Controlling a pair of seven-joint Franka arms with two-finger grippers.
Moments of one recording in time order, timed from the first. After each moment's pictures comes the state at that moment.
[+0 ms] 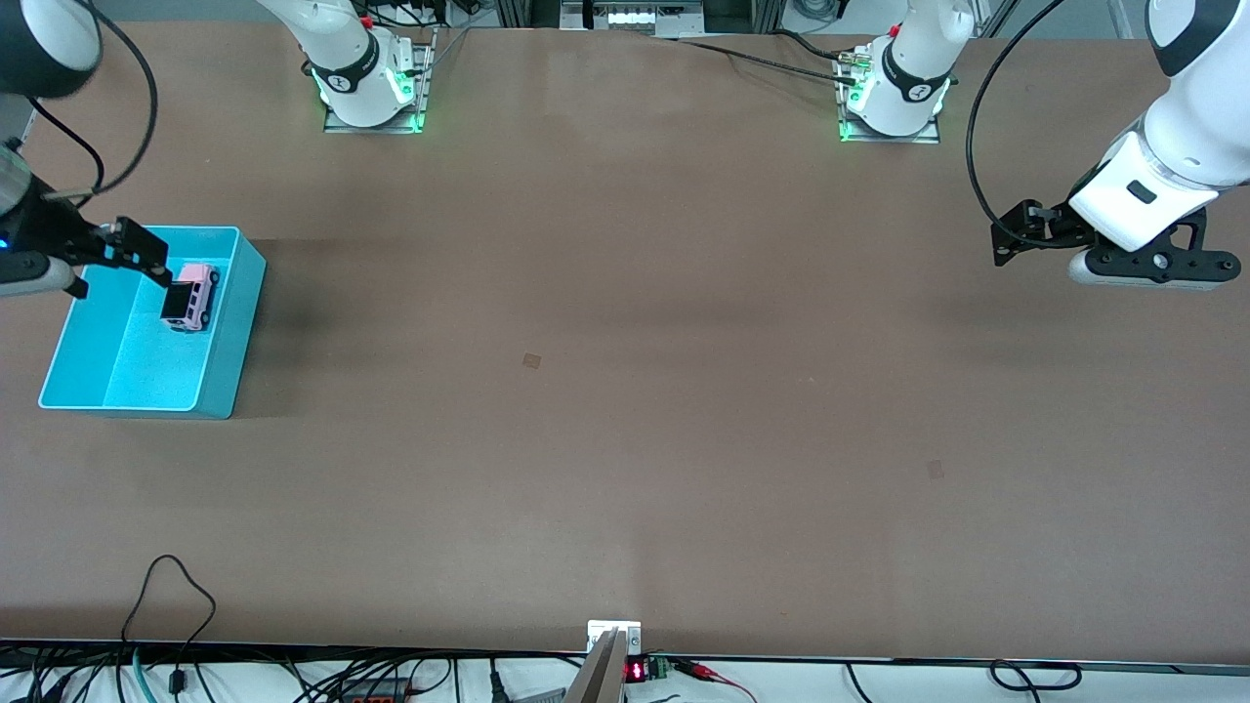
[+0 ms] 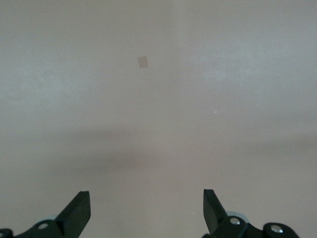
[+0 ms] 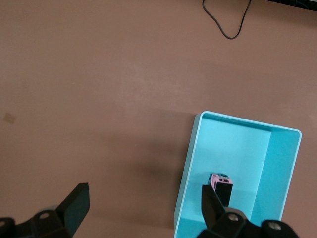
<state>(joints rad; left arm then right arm) -0.02 -0.02 -0.09 -1.72 0.03 1.67 -0.06 0.03 -0.02 -0.08 -1.77 -0.01 1.83 -0.23</state>
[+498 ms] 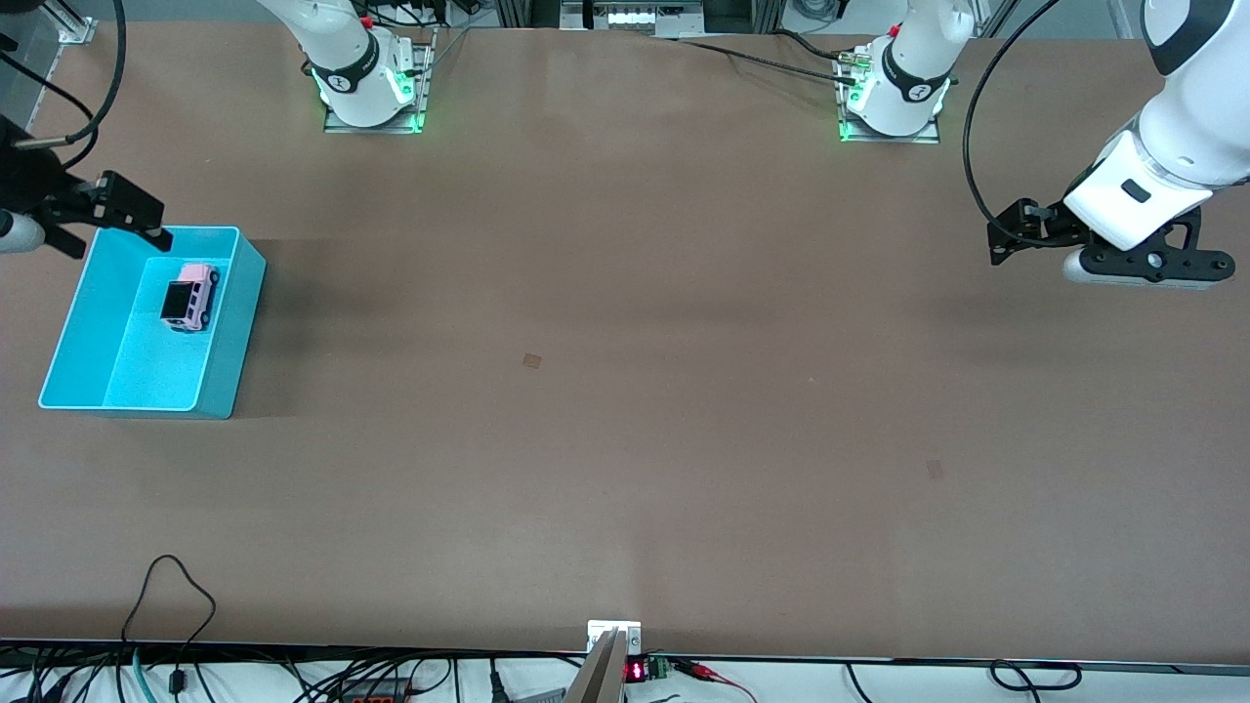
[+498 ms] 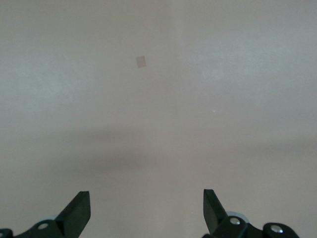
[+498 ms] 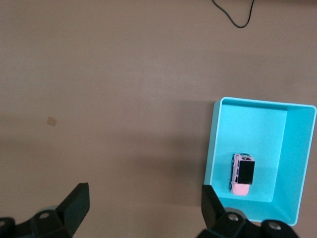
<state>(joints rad) -0.02 -0.02 -0.09 -1.72 0.03 1.67 -0.06 0.02 -0.02 -0.01 -1.62 0.03 1.65 -0.06</state>
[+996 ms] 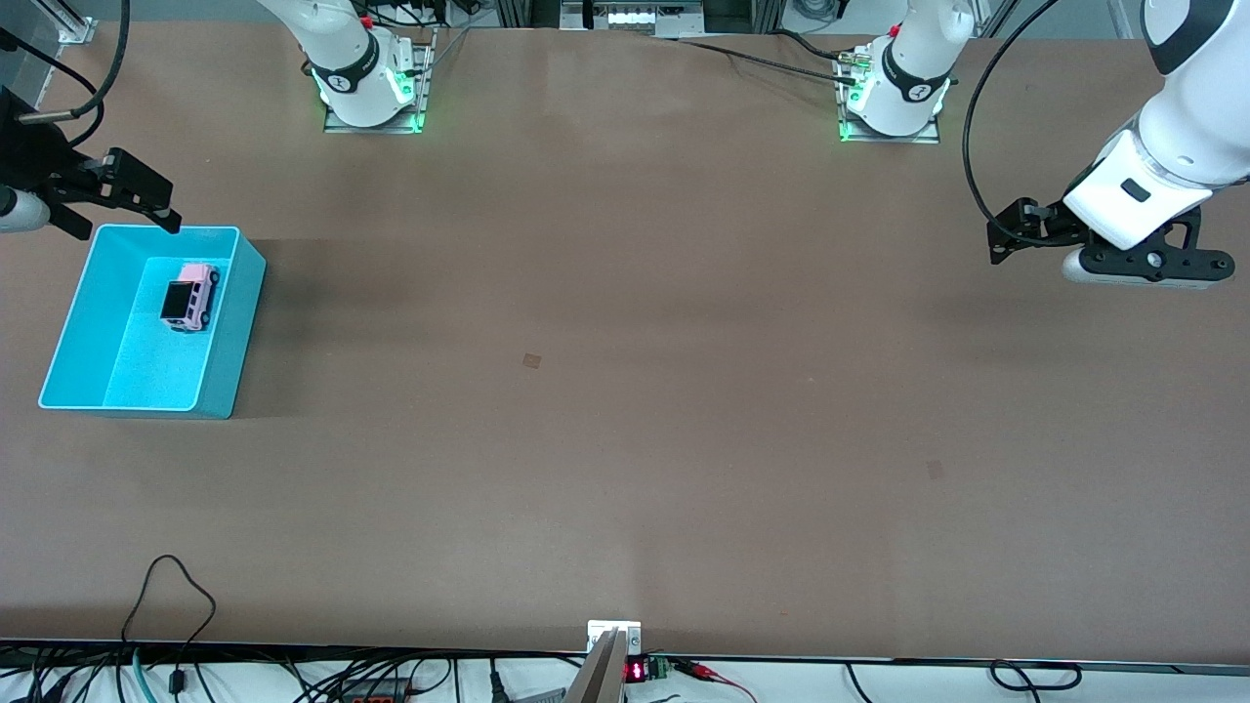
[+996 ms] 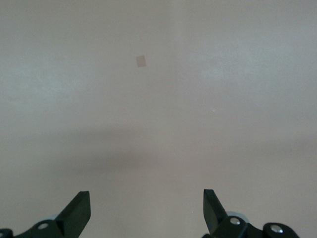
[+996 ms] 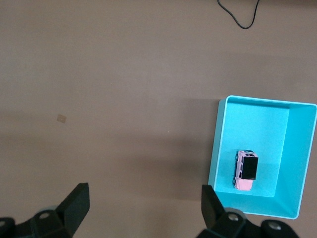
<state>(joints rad) -0.02 -0.02 -0.09 -1.72 0.03 1.67 -0.06 0.02 -0.02 0.02 -1.56 0.03 1.60 -0.04</state>
